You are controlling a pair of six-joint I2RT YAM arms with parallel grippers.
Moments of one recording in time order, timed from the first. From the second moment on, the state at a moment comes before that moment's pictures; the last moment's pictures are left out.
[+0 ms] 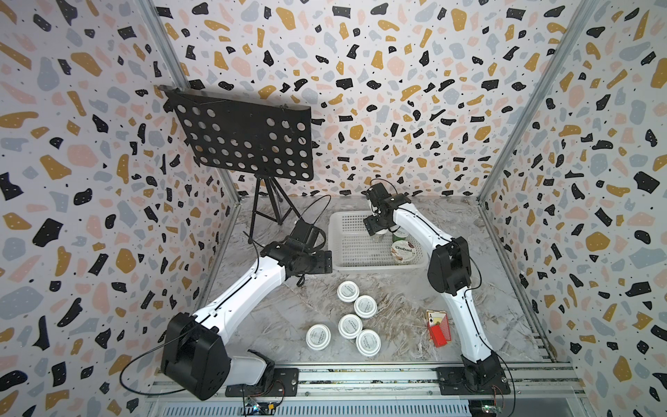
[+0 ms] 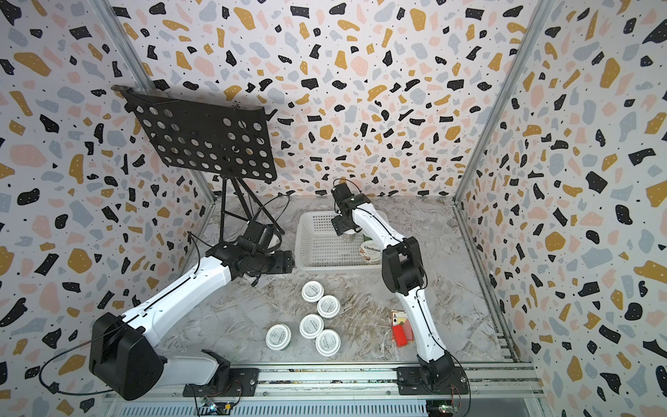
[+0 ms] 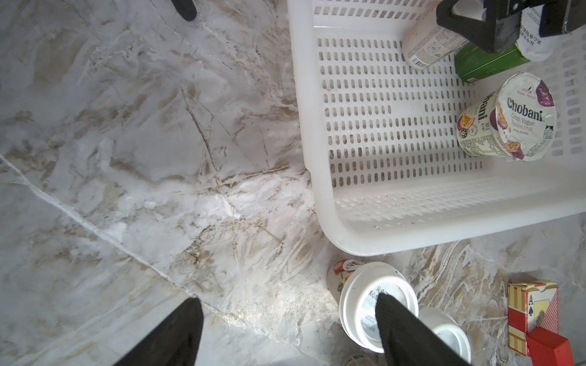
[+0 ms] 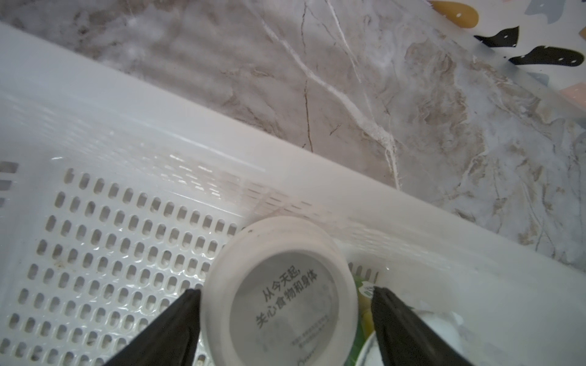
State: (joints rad) left arm -0.45 1.35 1.11 -0.78 0.02 -0.43; right arm 0.53 2.41 2.30 -1.00 0.20 0.03
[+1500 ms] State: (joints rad) left arm -0.45 1.34 1.11 -0.78 0.02 -0.43; right arm 0.57 2.12 2.04 -0.94 0.17 0.04
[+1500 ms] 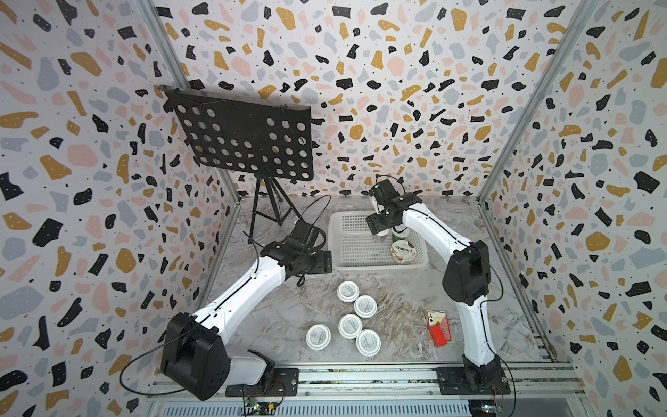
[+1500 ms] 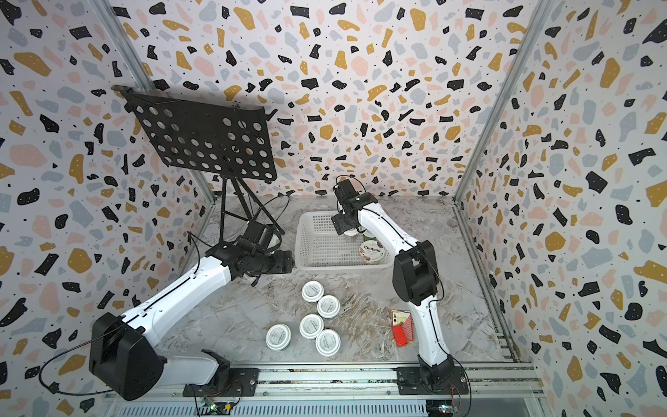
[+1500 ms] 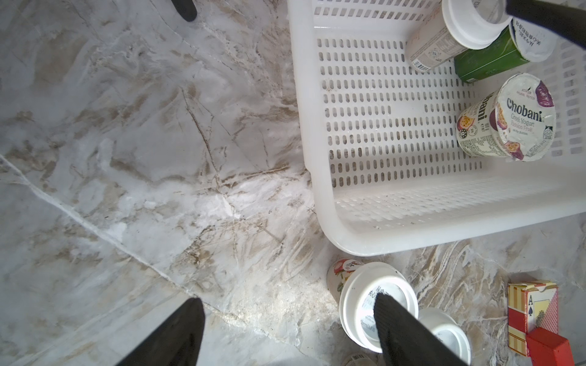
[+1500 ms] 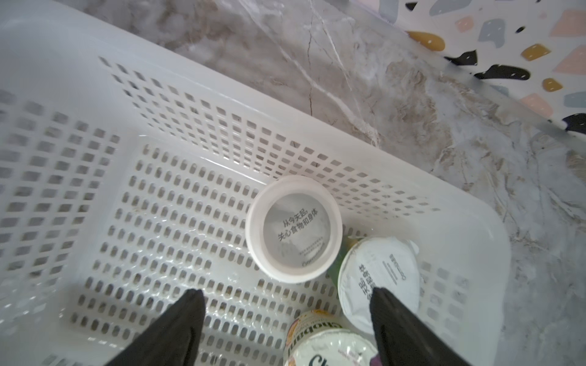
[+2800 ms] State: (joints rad) left arm -0.46 1.09 0.99 -0.82 -0.04 -0.43; right arm 1.06 1.64 1.26 -0.81 0.16 0.30
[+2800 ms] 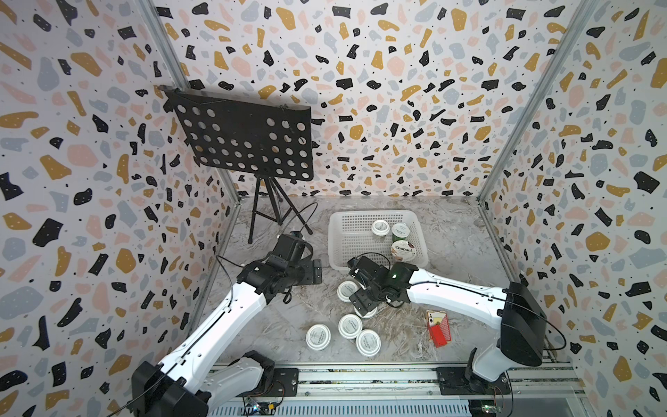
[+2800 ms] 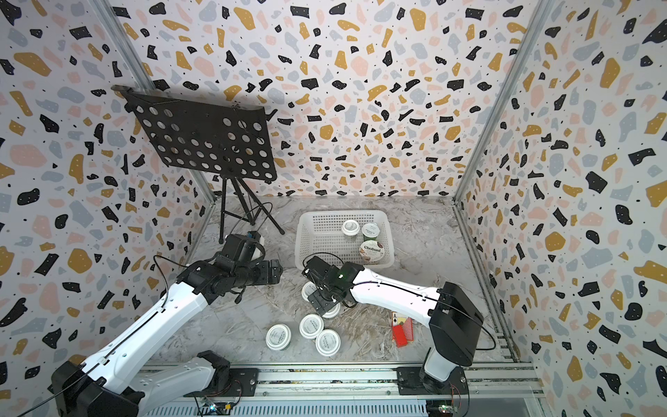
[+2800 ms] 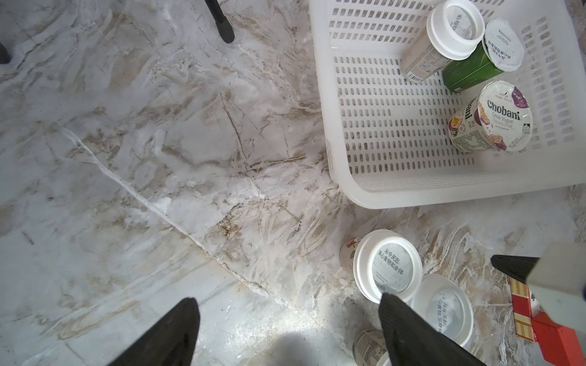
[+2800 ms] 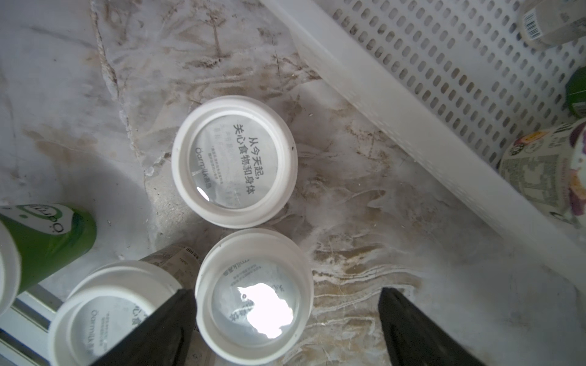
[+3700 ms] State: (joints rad) left arm -0.46 1.09 0.98 -0.82 -0.04 -0.43; right arm 1.06 1.66 1.25 -0.77 0.14 0.31
